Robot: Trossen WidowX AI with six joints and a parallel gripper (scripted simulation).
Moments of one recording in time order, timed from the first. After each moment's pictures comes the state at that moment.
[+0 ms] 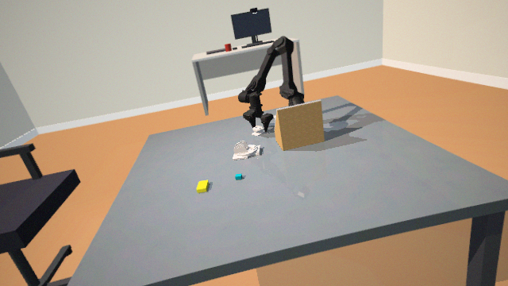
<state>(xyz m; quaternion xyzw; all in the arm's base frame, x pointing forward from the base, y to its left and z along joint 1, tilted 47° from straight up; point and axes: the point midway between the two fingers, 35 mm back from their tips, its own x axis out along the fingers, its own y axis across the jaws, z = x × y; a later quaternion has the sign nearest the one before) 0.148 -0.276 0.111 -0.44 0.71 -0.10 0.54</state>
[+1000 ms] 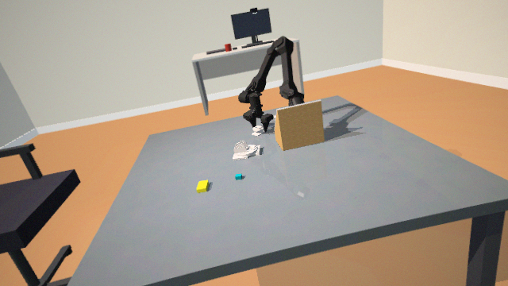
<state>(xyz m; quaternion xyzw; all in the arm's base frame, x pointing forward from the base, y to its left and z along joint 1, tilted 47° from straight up) 0.148 -0.277 0.109 -0.44 0.71 -0.10 0.54</state>
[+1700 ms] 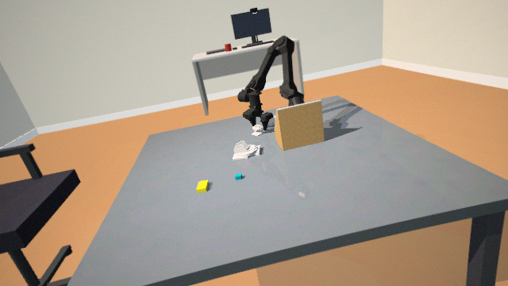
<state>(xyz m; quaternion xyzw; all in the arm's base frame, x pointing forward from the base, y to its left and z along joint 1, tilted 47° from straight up) 0.149 -0.271 0.114 -0.44 0.71 -0.10 0.54</state>
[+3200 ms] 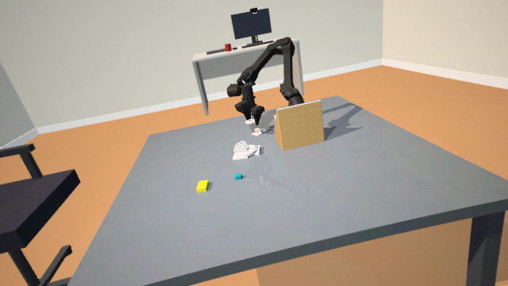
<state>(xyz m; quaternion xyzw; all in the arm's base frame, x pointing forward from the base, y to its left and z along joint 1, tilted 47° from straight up) 0.190 -0.197 0.117 -0.37 0.70 -0.14 0.60</state>
